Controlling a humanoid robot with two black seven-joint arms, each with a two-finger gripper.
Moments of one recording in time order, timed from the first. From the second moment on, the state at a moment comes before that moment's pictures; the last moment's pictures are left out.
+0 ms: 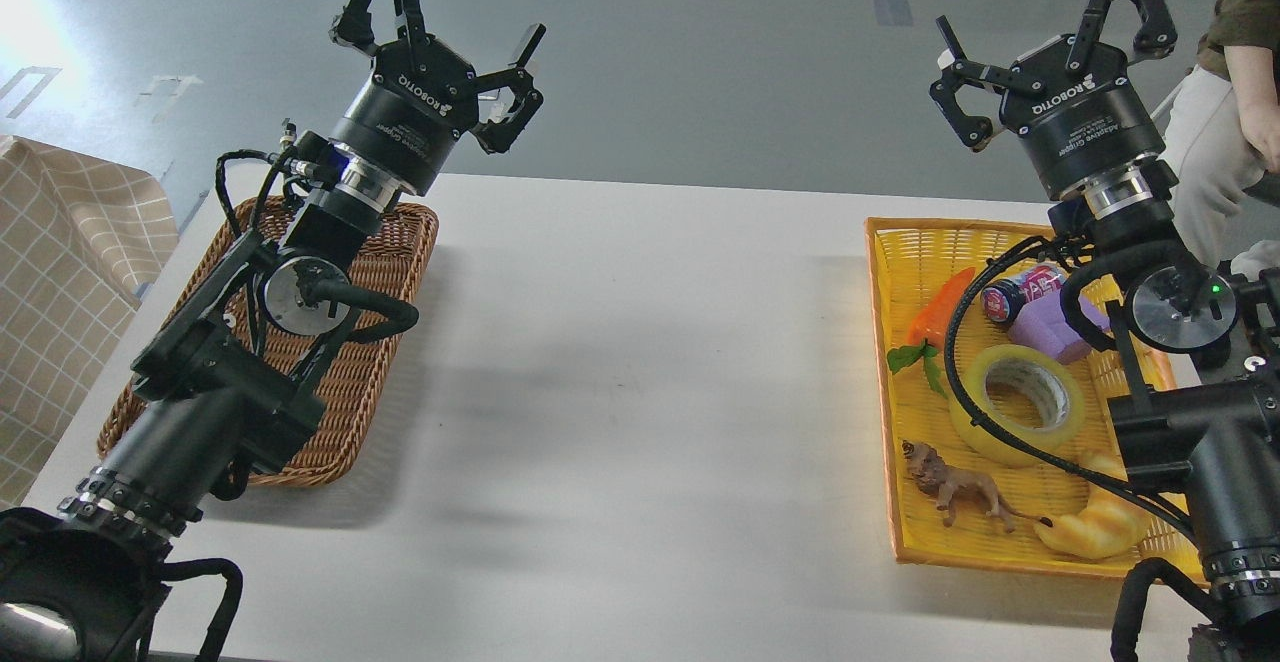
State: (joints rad) left arm -0.58 0.19 -1.19 -1.09 0.27 -0.49 -0.21; right arm 0.58 -0.08 1.55 1.03 -0.25 0.49 -0.16
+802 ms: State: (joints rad) left arm -0.58 0.19 -1.19 -1.09 0.27 -0.49 -0.21; right arm 0.58 -0.08 1.55 1.03 -0.25 0.49 -0.16
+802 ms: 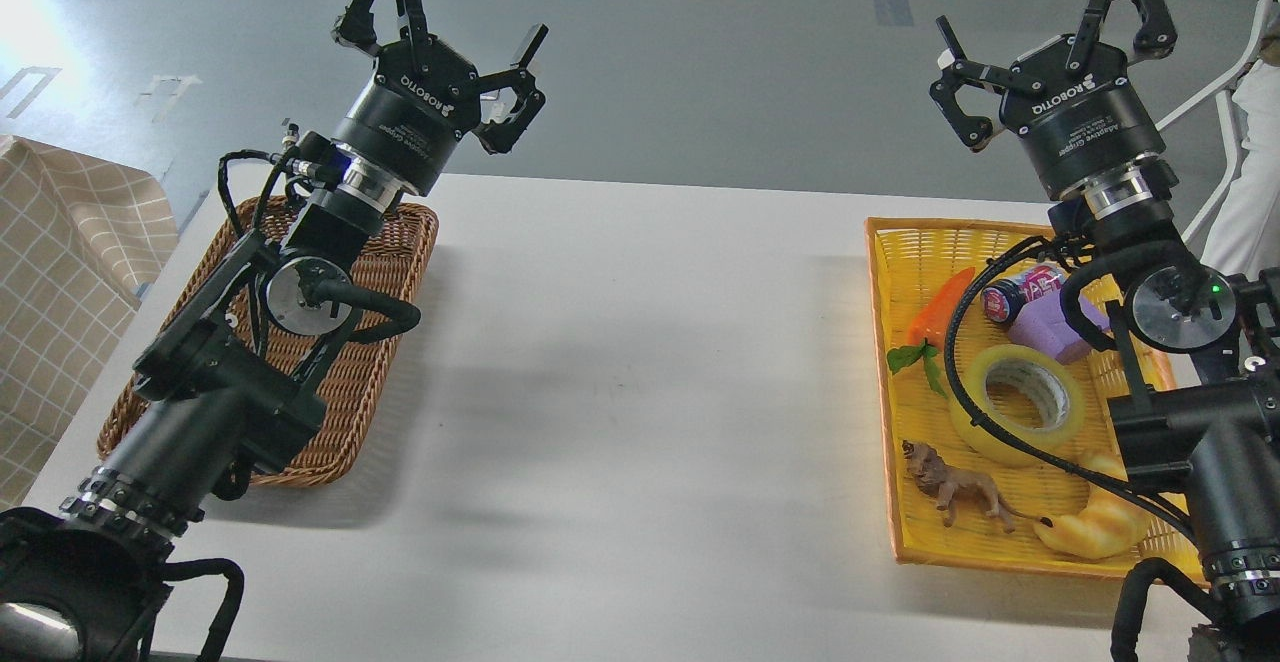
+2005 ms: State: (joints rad) left arm -0.58 0.19 -1.19 -1.09 0.27 -0.49 -0.21; right arm 0.58 -0.08 1.55 1.03 -0.25 0.49 -0.16
